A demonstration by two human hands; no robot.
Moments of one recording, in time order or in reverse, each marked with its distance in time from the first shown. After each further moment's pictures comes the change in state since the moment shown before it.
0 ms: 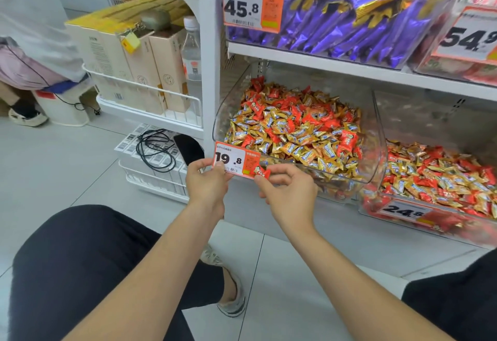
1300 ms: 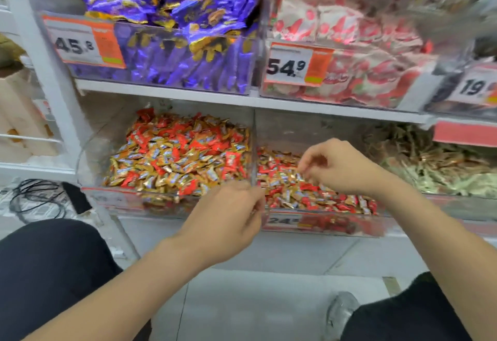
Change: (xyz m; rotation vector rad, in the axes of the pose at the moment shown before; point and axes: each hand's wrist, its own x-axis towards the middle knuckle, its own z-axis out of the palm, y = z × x) left_hand -0.151 -0.010 0.148 1.248 -0.974 1.247; right_hand 0.090 -0.046 -0.327 -0.860 -0.288 -0.141
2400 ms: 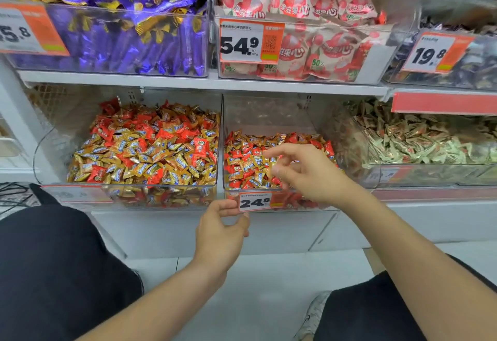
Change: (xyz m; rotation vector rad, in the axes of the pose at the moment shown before) left_hand -0.018 0.049 0.100 -1.018 0.272 -0.912; right_hand -0.047 0.021 0.041 0.405 0.074 -0.008
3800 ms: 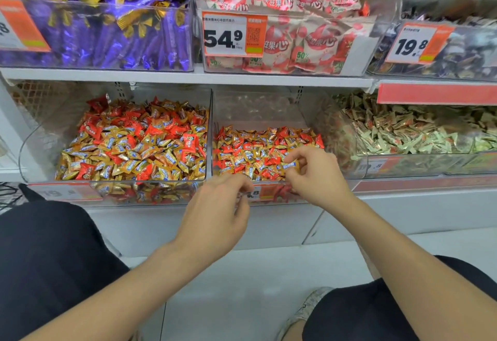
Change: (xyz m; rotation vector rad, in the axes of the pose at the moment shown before) left_hand -0.010 0.054 -0.012 0.816 -0.150 0.804; right_hand -0.018 0.038 0.006 -0.218 0.331 0.140
